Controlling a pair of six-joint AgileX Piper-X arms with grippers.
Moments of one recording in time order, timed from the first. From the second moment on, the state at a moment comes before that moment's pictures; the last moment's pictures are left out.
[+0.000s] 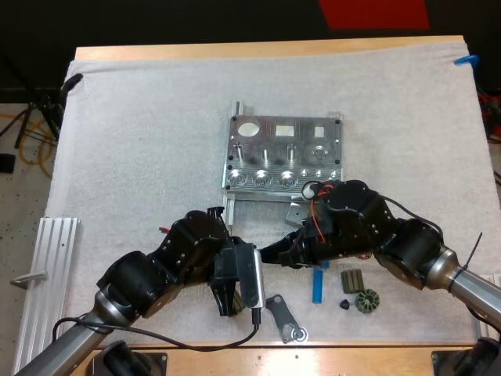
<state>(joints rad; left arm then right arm) -0.77 0.91 -0.80 0.88 0.17 -1.07 0.83 1.22 -0.86 0.40 -0.61 -1.24</state>
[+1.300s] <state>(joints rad) -0.77 0.90 -0.90 1.01 0.08 -1.28 0.74 1.22 -0.86 0.47 -0.61 -1.40</state>
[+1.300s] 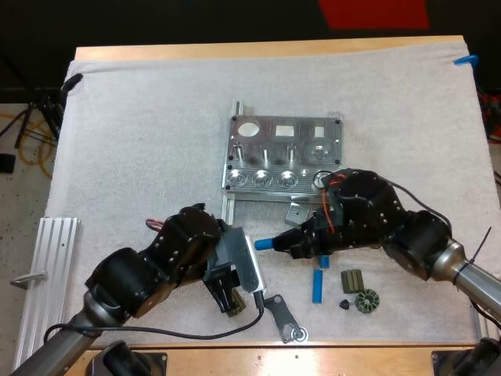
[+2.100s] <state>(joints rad) -0.77 0.68 -0.93 1.02 -0.19 -1.91 0.72 1.17 -0.97 0.88 -0.27 -1.86</state>
